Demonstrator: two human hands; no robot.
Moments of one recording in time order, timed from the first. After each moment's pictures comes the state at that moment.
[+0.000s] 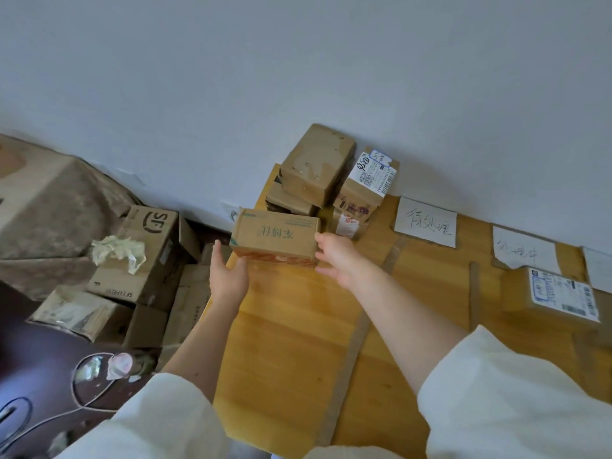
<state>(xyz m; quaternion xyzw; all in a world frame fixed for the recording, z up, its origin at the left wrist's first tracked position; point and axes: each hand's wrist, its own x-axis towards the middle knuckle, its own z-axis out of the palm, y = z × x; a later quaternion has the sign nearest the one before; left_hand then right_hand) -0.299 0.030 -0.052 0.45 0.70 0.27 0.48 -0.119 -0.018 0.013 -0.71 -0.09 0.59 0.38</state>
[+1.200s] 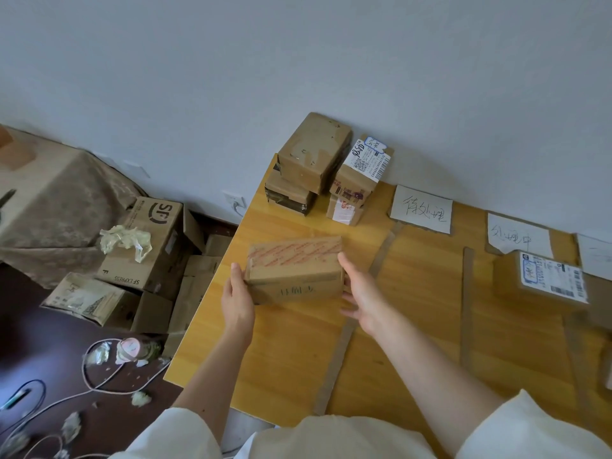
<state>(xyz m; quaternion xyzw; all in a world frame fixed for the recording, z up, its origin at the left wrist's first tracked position) -0.304 -0.052 -0.045 0.32 0.70 0.29 0.57 -0.119 -0.119 -0.018 -0.73 -0.01 0.56 0.38</state>
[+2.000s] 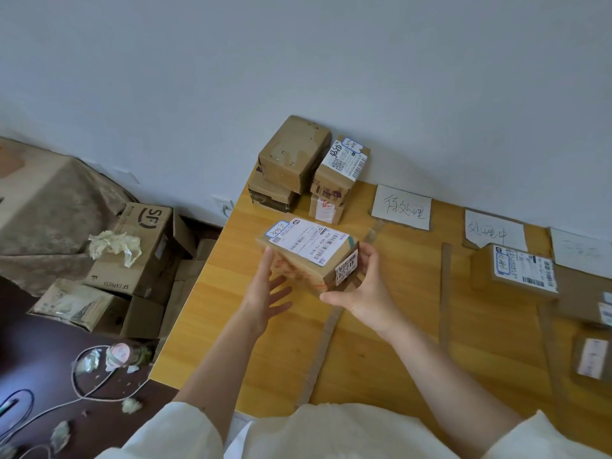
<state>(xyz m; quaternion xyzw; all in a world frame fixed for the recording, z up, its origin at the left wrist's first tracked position) -0.254 -0.075 -0.003 0.29 0.60 0.18 0.73 -0.091 -0.172 0.004 -0.71 -0.31 0.44 0.45</state>
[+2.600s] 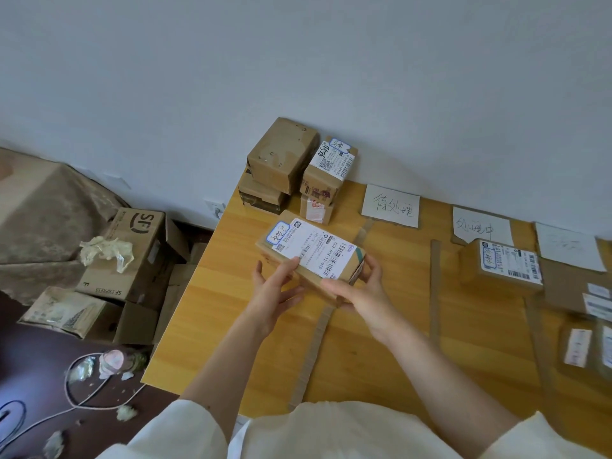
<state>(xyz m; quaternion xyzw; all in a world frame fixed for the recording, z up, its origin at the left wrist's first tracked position) -0.233 -0.087 -0.010 0.28 0.55 0.20 0.76 -0.086 -0.186 0.008 -0.68 -0.16 0.53 0.49</state>
